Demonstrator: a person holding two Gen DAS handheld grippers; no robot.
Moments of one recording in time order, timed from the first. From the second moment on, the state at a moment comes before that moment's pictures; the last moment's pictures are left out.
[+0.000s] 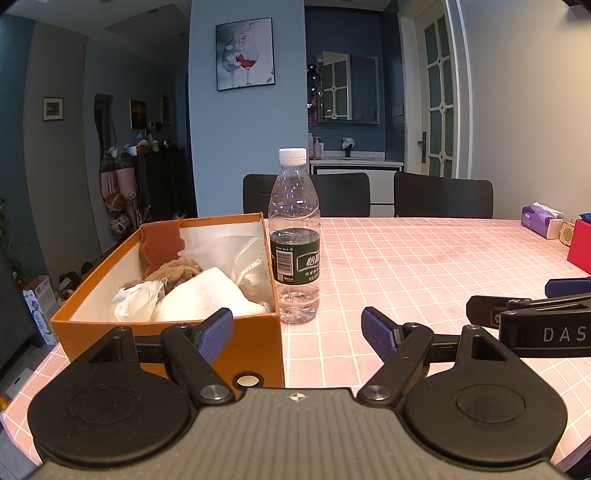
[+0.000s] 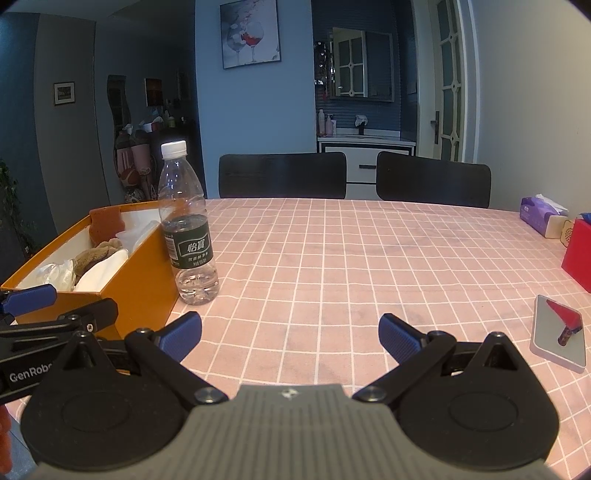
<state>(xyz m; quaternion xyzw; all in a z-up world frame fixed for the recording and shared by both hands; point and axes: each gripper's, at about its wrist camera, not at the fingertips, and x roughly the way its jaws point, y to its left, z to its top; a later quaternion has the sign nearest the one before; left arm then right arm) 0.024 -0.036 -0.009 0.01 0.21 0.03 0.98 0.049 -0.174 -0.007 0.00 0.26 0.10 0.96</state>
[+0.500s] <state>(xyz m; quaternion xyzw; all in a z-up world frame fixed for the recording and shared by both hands) 0.024 -0.034 -0.011 0.01 0.21 0.04 0.98 0.050 -0.174 -0.008 0.00 0.27 0.10 0.96</state>
